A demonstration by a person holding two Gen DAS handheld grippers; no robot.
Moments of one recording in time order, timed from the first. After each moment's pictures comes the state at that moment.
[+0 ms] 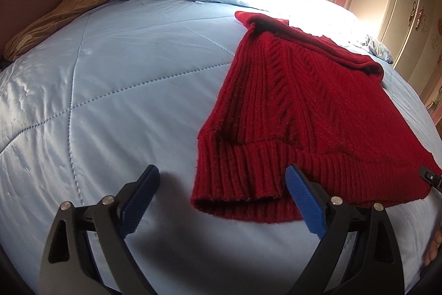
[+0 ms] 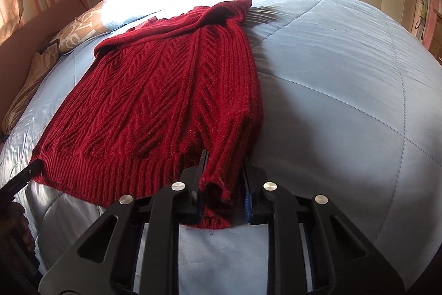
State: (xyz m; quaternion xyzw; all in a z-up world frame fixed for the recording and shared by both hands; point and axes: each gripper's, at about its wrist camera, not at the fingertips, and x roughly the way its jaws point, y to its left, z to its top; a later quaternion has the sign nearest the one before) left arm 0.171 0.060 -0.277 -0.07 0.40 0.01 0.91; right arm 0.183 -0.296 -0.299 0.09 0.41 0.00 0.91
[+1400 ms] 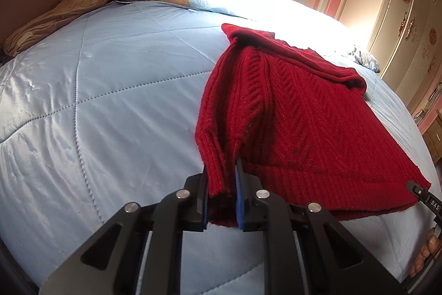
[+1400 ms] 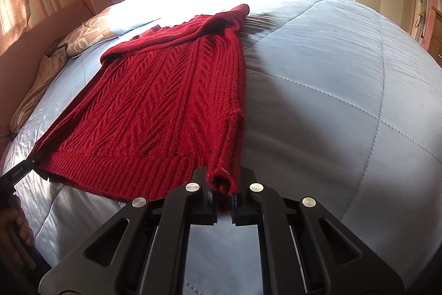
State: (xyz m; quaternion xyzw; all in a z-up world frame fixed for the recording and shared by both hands) left arm 0.139 0.045 -0.247 -0.09 0.39 -0.01 0.92; right arm 0.140 -0.310 -0.280 0.11 0.40 0.01 0.91
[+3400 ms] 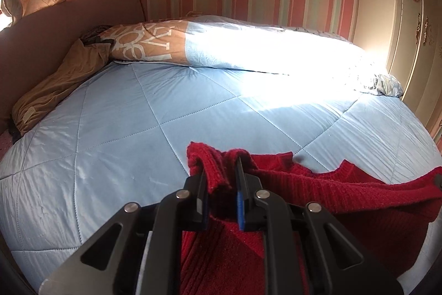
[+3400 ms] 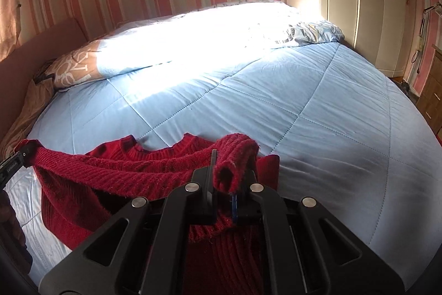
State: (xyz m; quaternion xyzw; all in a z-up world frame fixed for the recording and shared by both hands) left arm 0.315 0.009 -0.145 -0.02 0.33 0.05 0.94; right arm 0.312 -0.316 -0.180 0.07 0.35 -0.02 0.93
